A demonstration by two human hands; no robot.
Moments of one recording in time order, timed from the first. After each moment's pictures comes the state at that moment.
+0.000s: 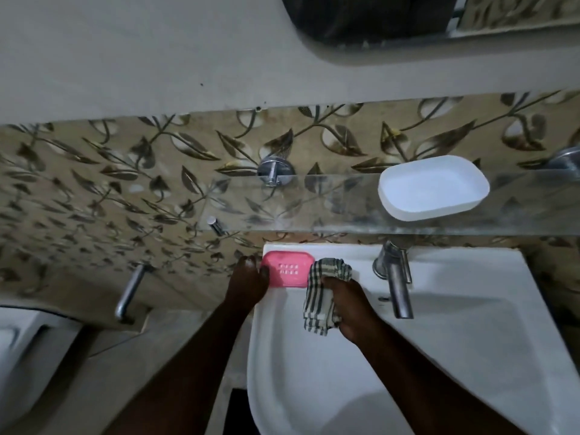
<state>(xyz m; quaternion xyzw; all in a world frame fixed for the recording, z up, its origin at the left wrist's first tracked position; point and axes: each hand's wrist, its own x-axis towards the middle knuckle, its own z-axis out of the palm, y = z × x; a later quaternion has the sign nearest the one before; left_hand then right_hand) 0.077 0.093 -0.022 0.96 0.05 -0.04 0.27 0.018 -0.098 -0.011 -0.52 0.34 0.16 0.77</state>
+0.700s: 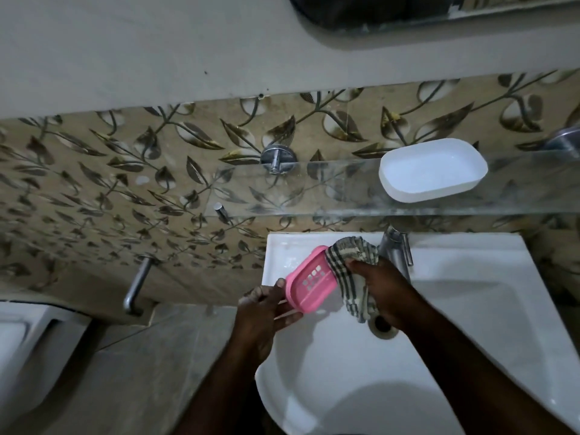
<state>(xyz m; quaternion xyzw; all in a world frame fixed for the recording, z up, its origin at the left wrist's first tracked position) -0.026 0.064 0.031 0.58 0.29 -0.14 0.75 -0.004 -0.144 0.021 -0.59 0.19 0.12 0.78</state>
